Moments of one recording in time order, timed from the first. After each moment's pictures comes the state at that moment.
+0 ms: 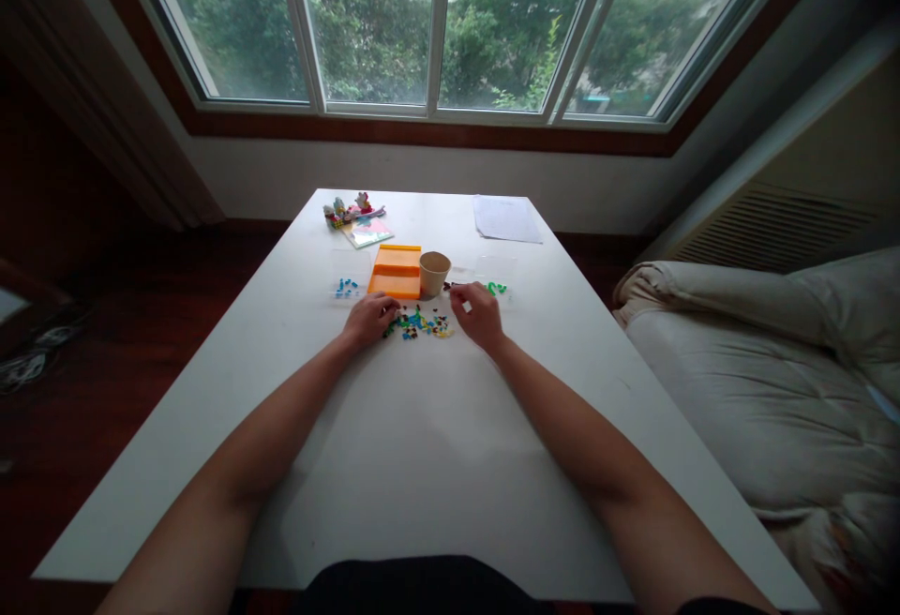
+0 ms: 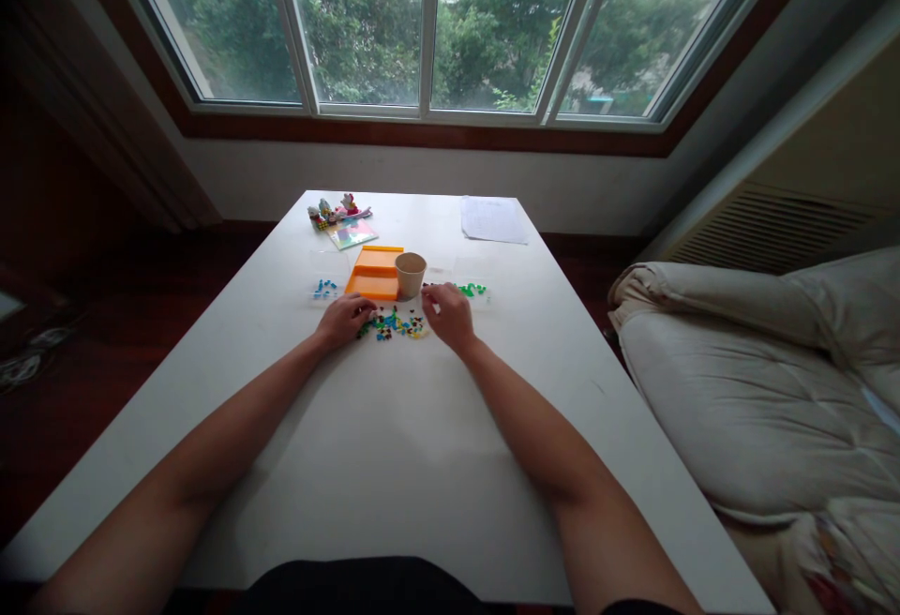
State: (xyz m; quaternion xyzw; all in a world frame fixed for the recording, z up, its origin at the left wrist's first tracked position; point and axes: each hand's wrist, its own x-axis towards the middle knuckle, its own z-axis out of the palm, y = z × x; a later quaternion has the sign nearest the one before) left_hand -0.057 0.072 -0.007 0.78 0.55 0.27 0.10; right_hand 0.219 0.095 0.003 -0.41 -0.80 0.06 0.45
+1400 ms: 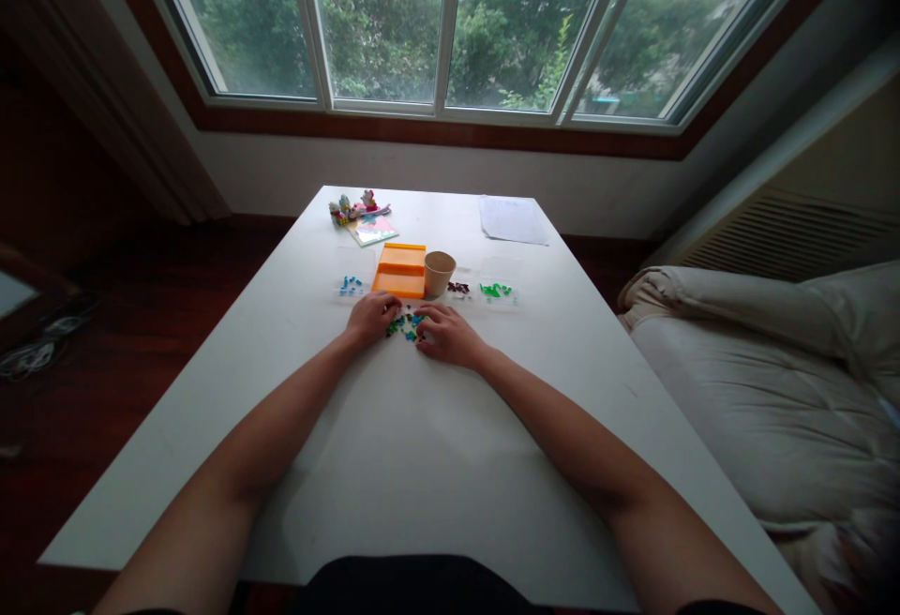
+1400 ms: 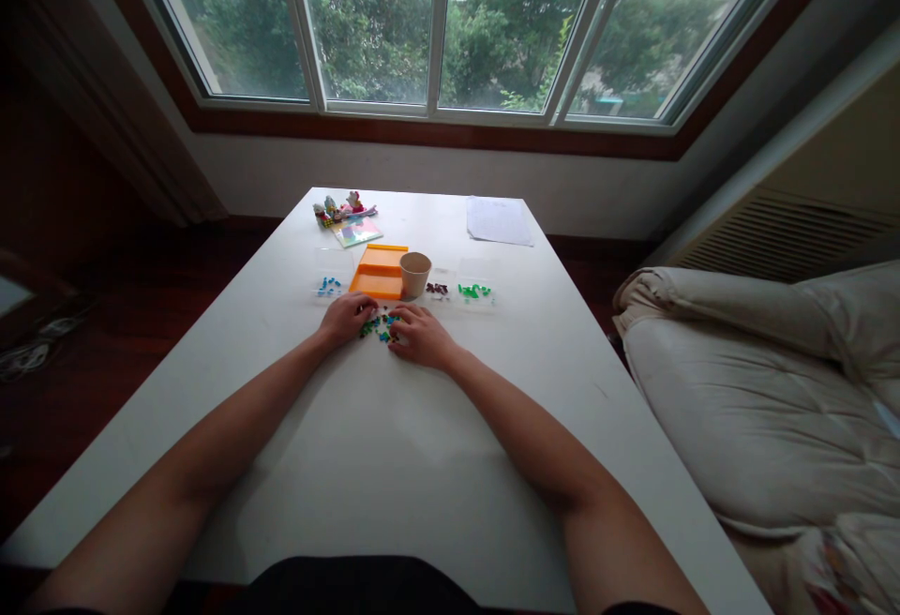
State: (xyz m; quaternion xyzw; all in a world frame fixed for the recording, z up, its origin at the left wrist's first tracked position) left_hand -0.061 0.072 -0.010 0.77 0.58 0.27 0.09; right_hand 0.180 0.070 -0.007 -0.24 -0.94 0.07 0.25
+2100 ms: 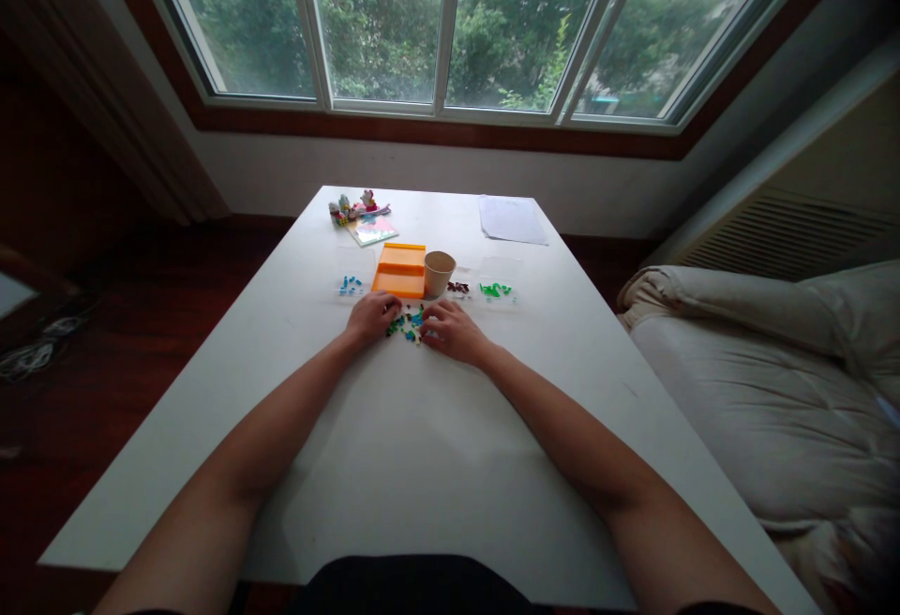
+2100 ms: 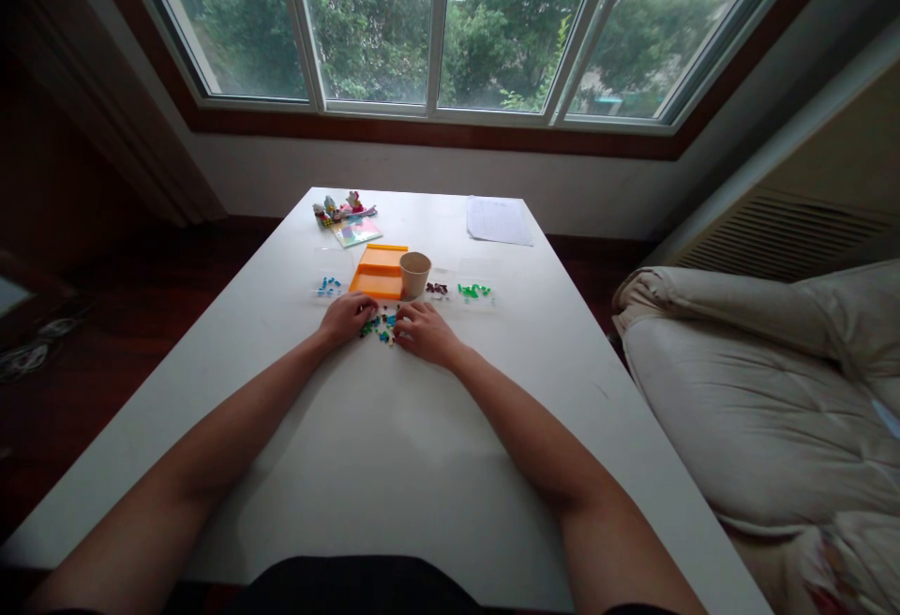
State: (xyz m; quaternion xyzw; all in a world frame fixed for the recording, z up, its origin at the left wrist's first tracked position) left_hand -0.061 0.074 -0.013 0.77 0.57 0.27 0.08; right_hand 0.188 0.078 -0.004 -0.23 -0.94 0.04 0.23
